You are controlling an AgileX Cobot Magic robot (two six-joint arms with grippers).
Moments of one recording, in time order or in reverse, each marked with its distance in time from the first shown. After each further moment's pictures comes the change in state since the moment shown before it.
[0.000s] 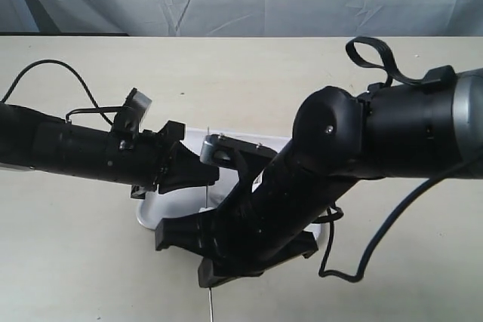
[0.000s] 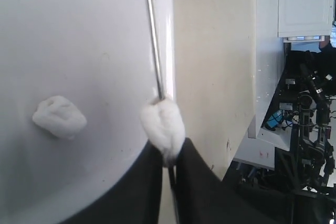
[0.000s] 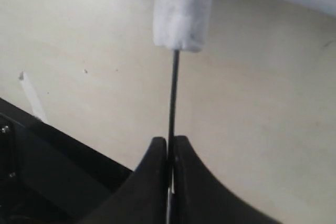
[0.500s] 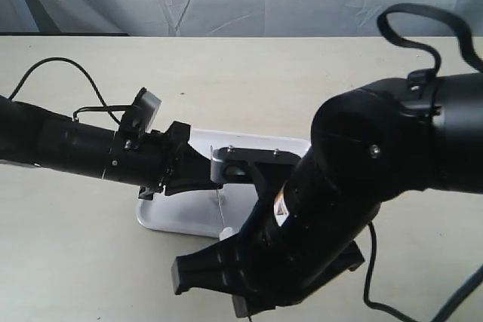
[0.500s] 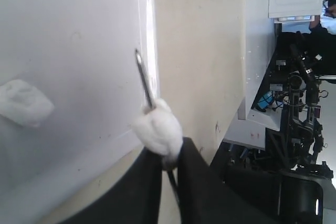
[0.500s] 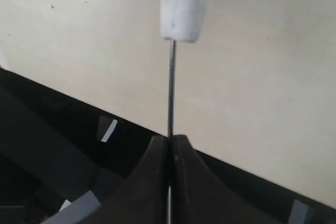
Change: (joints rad) left arm -0.017 0.000 -0.020 0.040 0.021 -0.026; right arm 0.103 -0.156 -0.002 -0.324 0.189 0.338
